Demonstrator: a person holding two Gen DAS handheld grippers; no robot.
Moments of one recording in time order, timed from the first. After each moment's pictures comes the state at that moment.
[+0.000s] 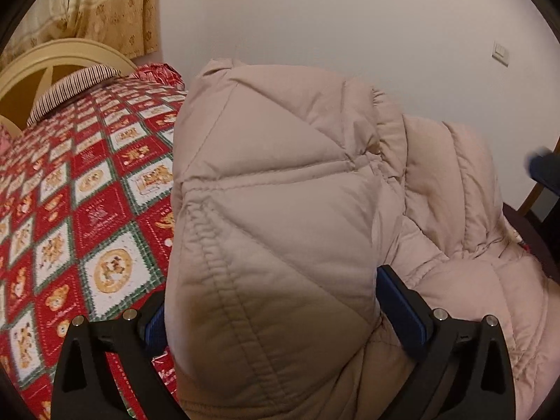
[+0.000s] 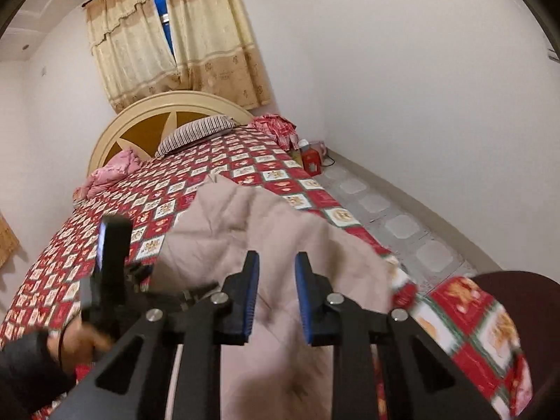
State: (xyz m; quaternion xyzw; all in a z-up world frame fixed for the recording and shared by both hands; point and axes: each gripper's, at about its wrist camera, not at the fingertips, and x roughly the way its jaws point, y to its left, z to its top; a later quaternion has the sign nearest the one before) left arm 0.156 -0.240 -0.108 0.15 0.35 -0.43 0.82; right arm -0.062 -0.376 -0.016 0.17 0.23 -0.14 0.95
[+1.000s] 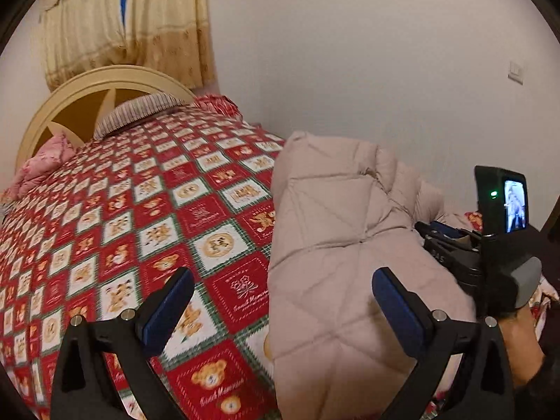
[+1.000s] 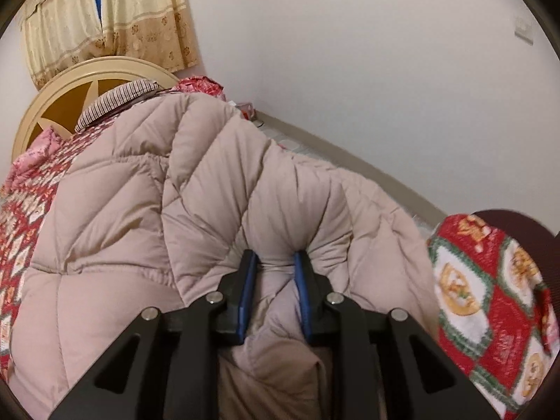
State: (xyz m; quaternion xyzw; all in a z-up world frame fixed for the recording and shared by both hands) left arm 0.087 -0.131 -0.033 0.14 0.28 -0.34 0.89; right arm -0.054 -0.369 -0.096 0.16 0.31 -0.30 0.89
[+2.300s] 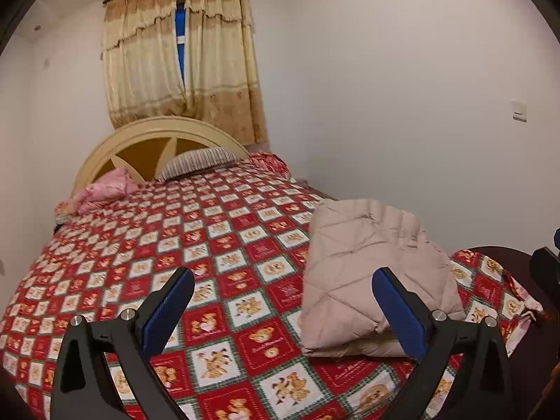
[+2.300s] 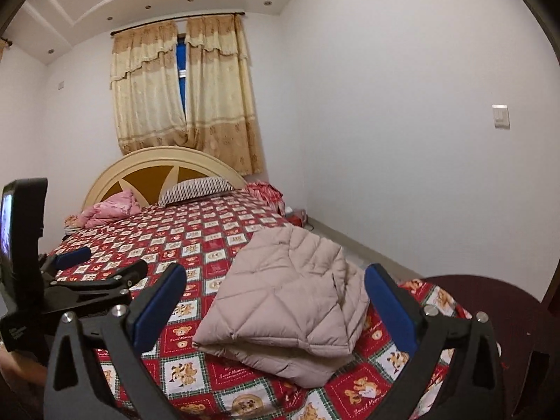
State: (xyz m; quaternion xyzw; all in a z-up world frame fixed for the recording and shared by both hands) left arm -0.046 -0.031 0.041 0.11 0.16 -0.26 0.95; right arm -0.252 -0.193 0.045 0.09 0.09 -0.22 0.97
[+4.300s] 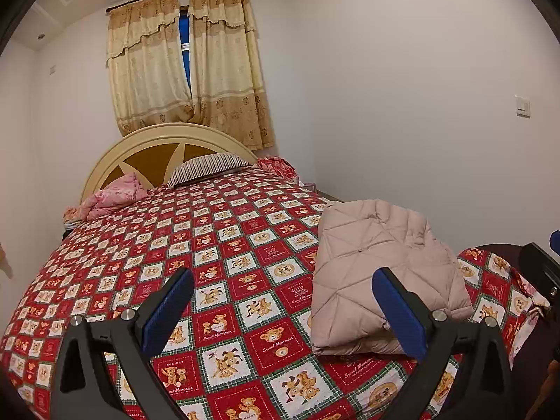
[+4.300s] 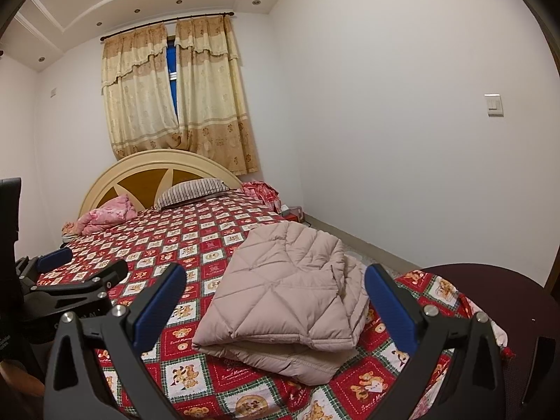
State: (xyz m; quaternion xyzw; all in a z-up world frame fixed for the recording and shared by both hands) left arm -0.053 -0.021 0.040 0.12 0.15 -0.25 0.95; right arm -0.240 -0.183 0.038 0.11 0.09 -0.23 0.96
